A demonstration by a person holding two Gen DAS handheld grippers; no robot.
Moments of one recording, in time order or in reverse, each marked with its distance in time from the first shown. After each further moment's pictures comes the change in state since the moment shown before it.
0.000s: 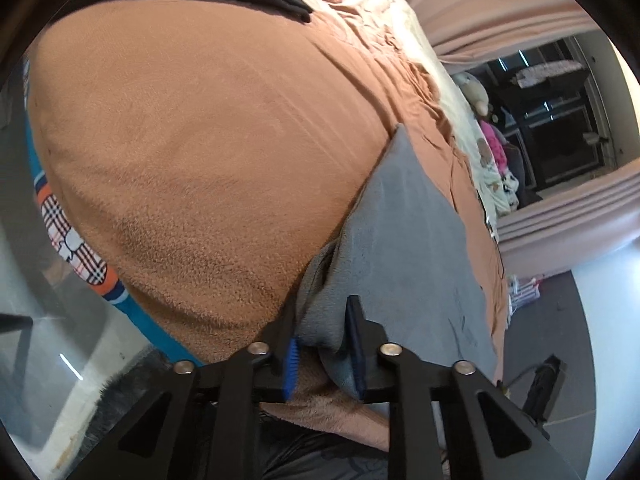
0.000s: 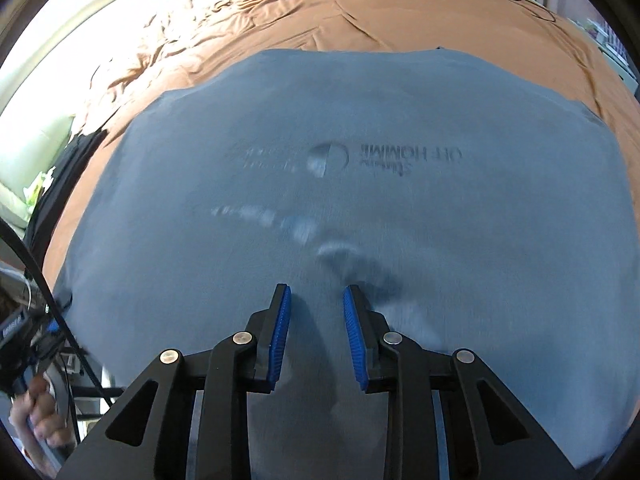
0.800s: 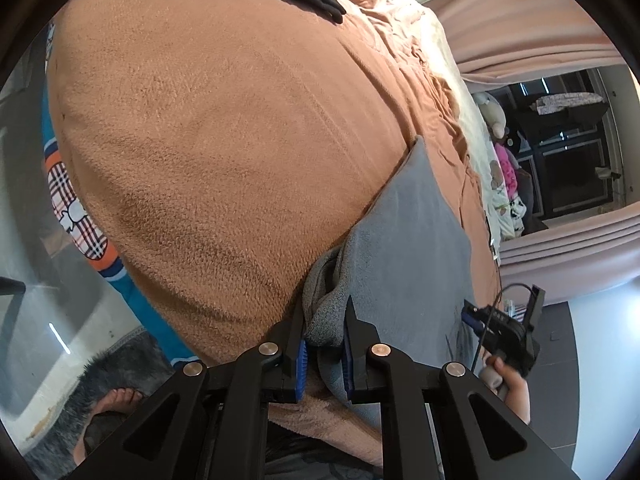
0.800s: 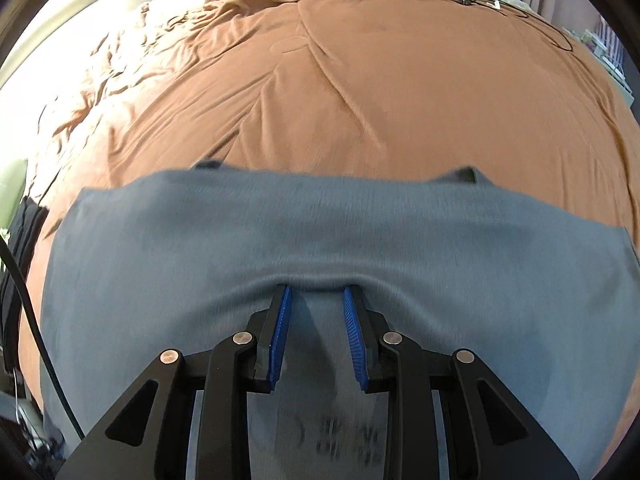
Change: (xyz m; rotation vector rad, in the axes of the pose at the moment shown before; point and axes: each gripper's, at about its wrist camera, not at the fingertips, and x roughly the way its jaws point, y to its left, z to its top) left arm 0.001 0.004 -0.001 -0.097 -0.014 0.012; right arm 0.087 -0.012 0.130 0.038 0.001 -0.088
